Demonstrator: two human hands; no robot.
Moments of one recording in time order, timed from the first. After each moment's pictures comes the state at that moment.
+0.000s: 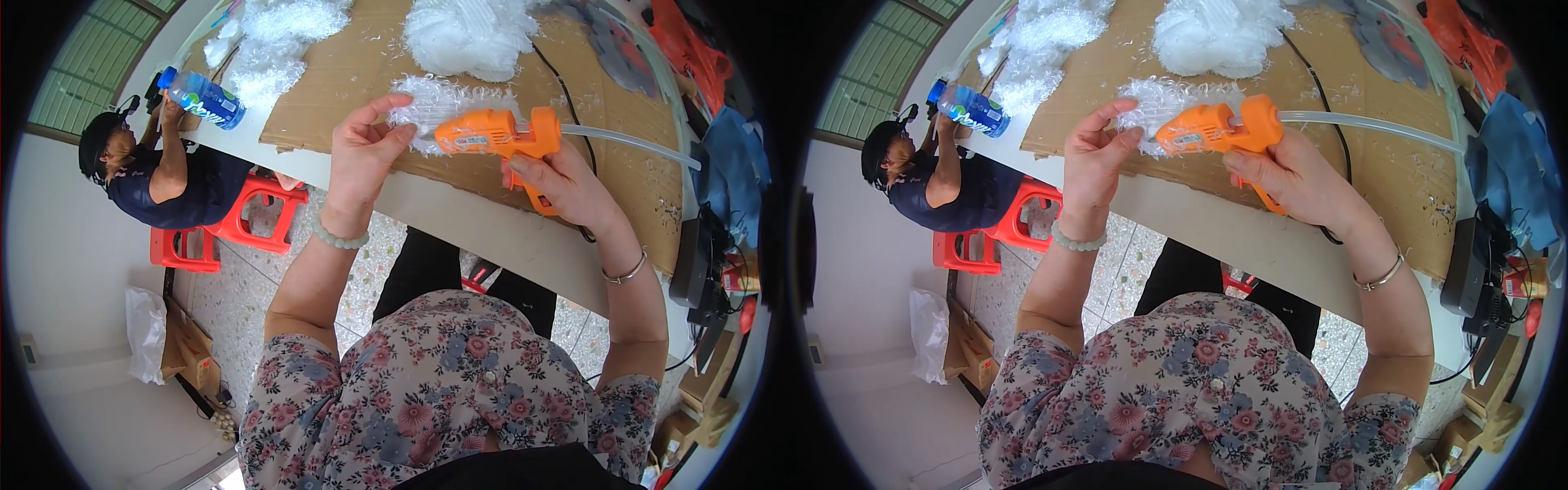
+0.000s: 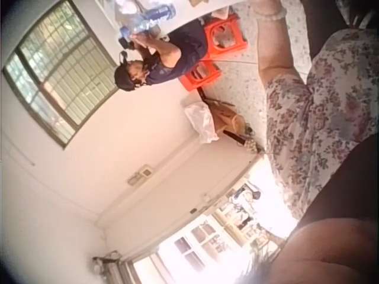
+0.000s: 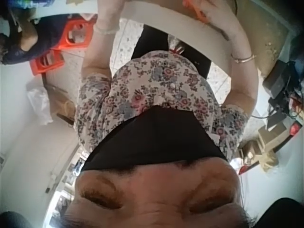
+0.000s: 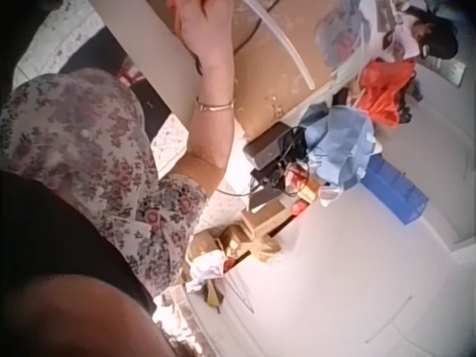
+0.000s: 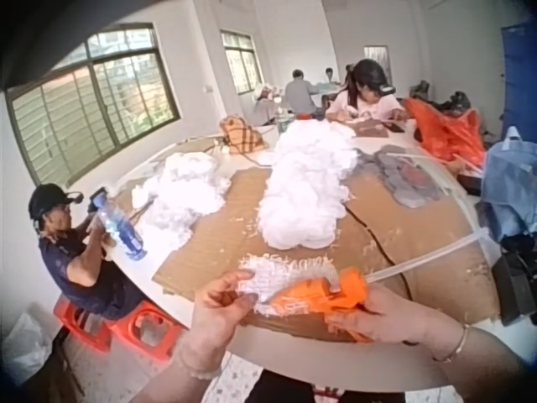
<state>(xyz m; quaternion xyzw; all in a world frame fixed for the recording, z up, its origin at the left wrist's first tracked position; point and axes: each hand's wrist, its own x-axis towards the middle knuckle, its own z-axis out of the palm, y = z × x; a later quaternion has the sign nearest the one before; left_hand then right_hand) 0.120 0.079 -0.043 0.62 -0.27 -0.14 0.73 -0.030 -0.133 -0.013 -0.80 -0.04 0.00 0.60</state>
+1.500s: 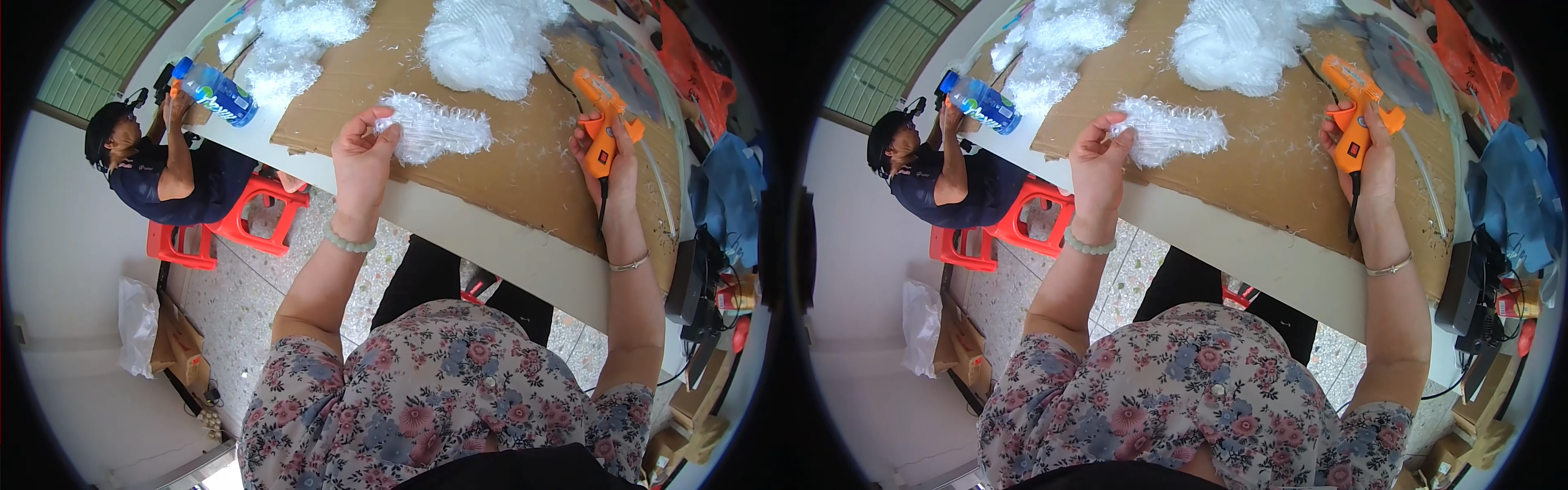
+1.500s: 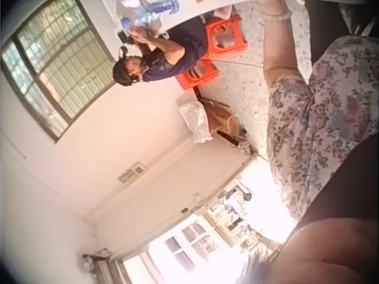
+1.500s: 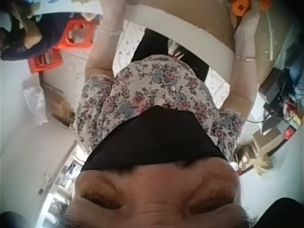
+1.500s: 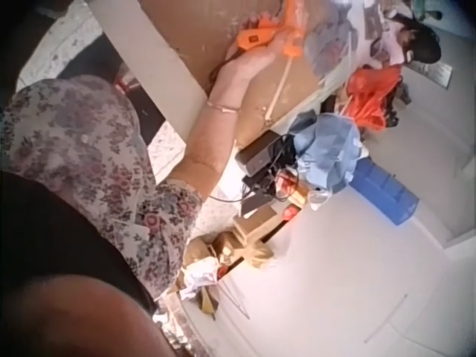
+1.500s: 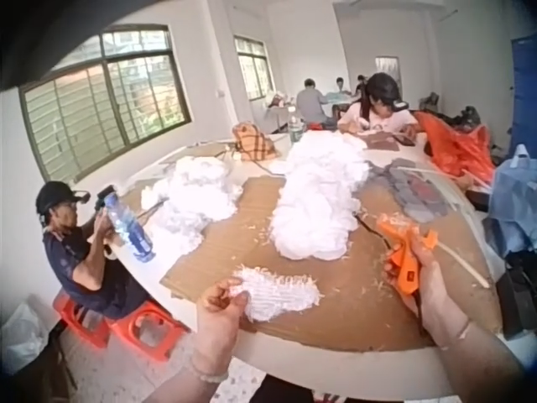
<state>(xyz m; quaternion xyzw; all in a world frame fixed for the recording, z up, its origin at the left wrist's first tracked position) 0.127 0.080 -0.060 0.60 -0.18 -0.05 0.78 -0.021 -0.194 -0.036 -0.43 0.17 -0.27 0.84</state>
